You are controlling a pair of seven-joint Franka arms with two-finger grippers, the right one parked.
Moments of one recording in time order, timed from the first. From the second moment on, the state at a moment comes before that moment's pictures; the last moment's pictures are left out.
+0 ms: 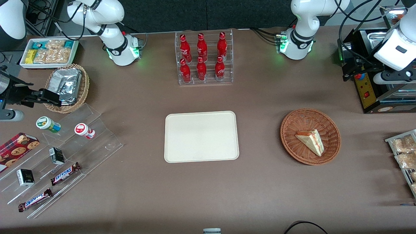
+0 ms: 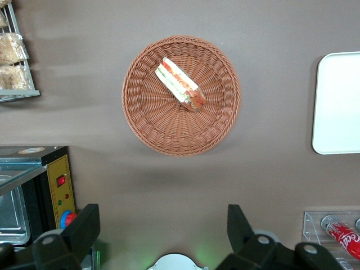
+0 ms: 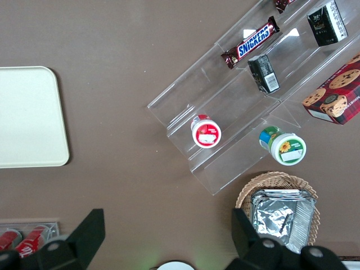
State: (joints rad) arm 0.02 -0.15 -0.10 -1.71 0.02 1.51 -0.06
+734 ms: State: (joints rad) arm 0.02 -0.07 -0.09 -1.72 -0.04 1.46 -0.26
